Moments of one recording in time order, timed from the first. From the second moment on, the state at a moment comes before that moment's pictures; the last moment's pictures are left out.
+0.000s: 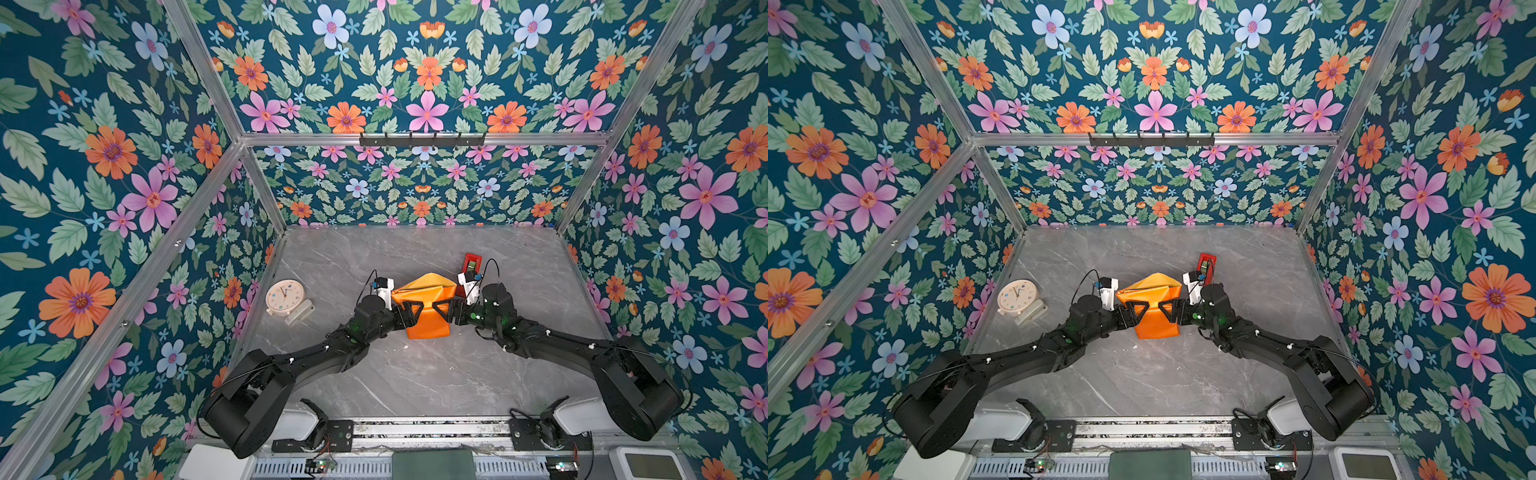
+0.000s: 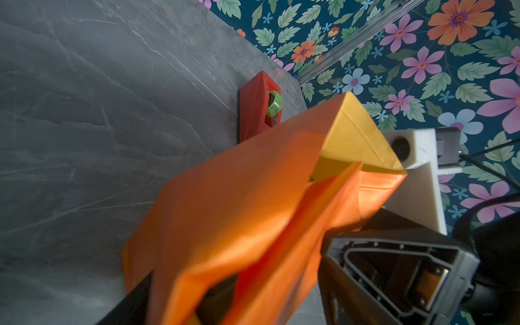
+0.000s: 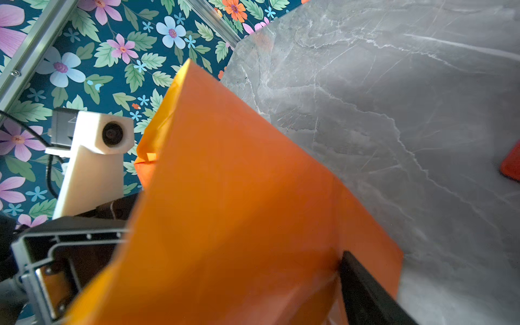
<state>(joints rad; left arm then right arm) -0.70 1.35 0.52 0.46 0.16 -0.83 0.56 1.42 0.59 0.42 -0.37 0.64</state>
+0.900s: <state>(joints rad) -0.71 1.36 0.59 0.30 -0.04 -0.70 0.58 1.33 0.62 0.22 -0.27 0.61</state>
